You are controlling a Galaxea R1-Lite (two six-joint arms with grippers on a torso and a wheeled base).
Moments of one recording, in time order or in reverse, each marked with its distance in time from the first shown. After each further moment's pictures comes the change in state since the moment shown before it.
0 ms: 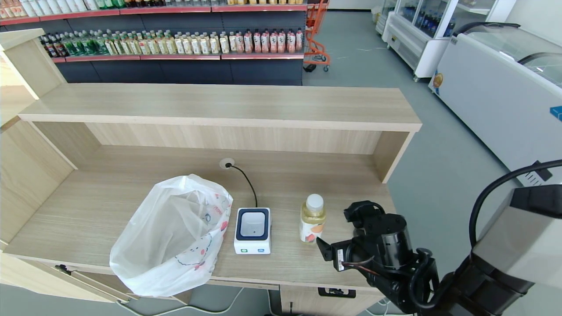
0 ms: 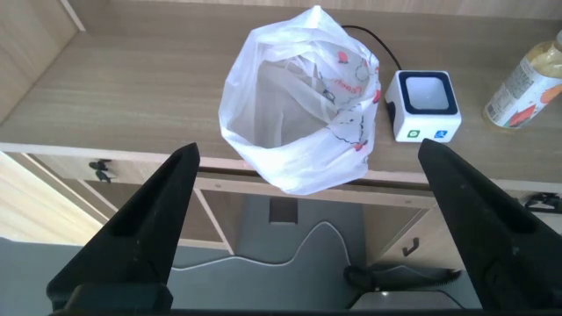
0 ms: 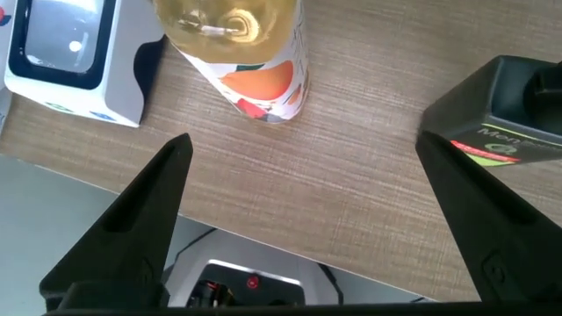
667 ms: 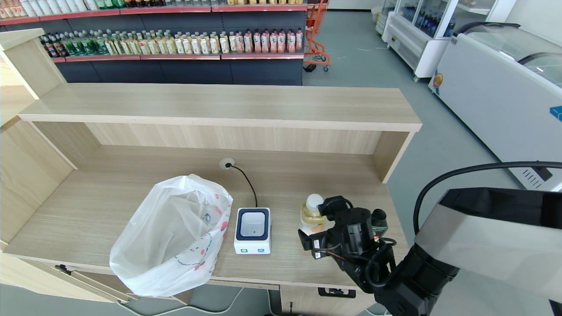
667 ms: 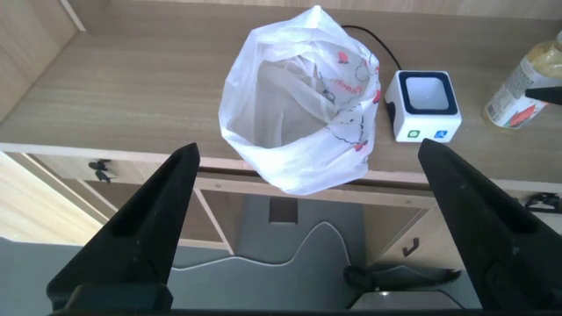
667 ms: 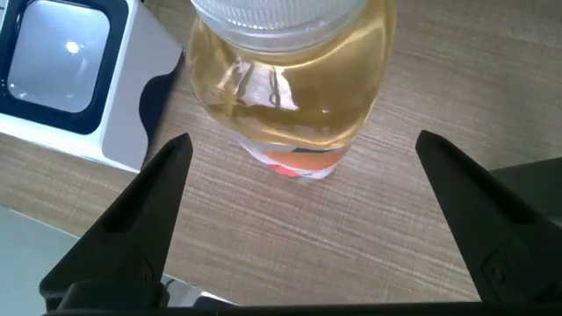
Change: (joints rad) left arm 0.000 0.000 0.000 0.000 0.000 0.000; right arm 0.001 0.185 -0.231 -0.002 0.005 -0.068
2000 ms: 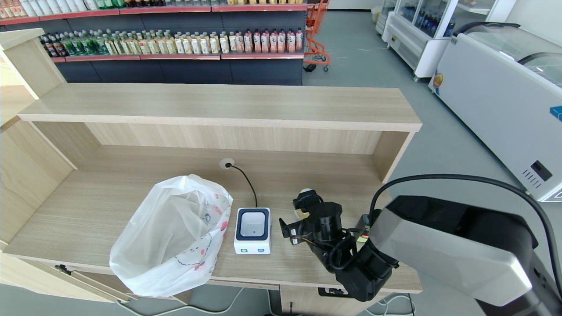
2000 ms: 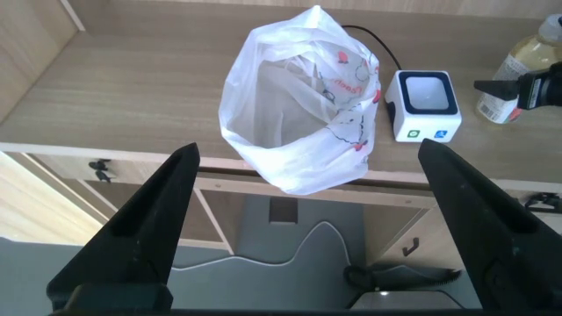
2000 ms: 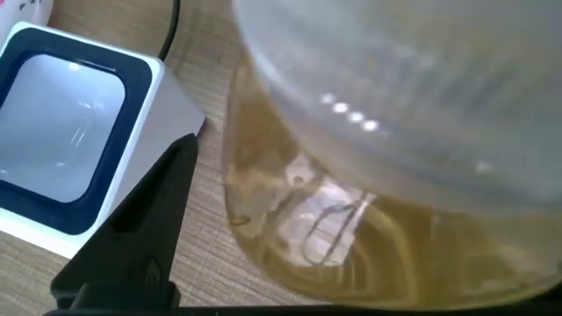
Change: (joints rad) left arm 0.000 0.000 0.000 0.000 0.000 0.000; right arm -0.006 0.222 -0.326 -0.022 0.034 -0.119
